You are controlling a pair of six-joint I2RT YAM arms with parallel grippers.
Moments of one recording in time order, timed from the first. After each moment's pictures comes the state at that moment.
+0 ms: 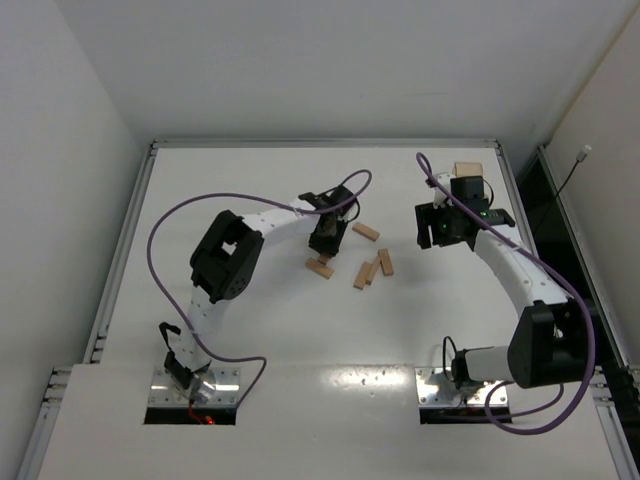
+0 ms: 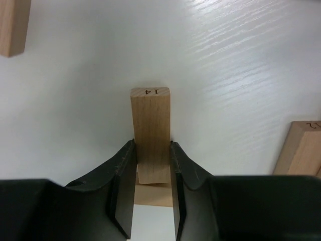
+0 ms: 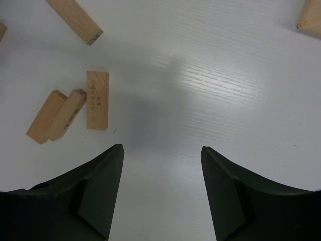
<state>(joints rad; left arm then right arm) -0.69 2.18 1.66 -0.67 -0.07 -0.27 0.08 1.35 0.96 -0.53 -0.10 -0.11</state>
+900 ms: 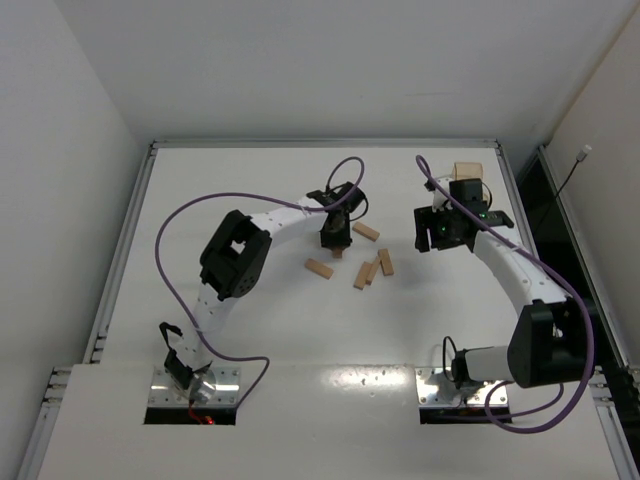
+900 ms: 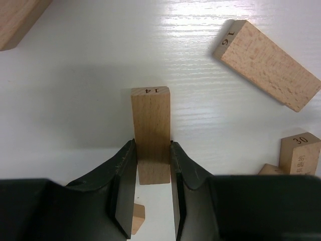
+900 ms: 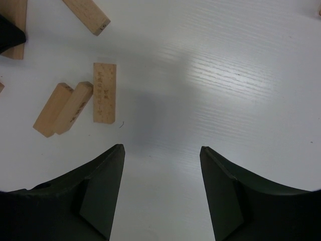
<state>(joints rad) -0.73 2.25 1.77 -0.66 -0.18 -0.71 0.08 1.35 0.94 -0.54 -0.14 -0.09</state>
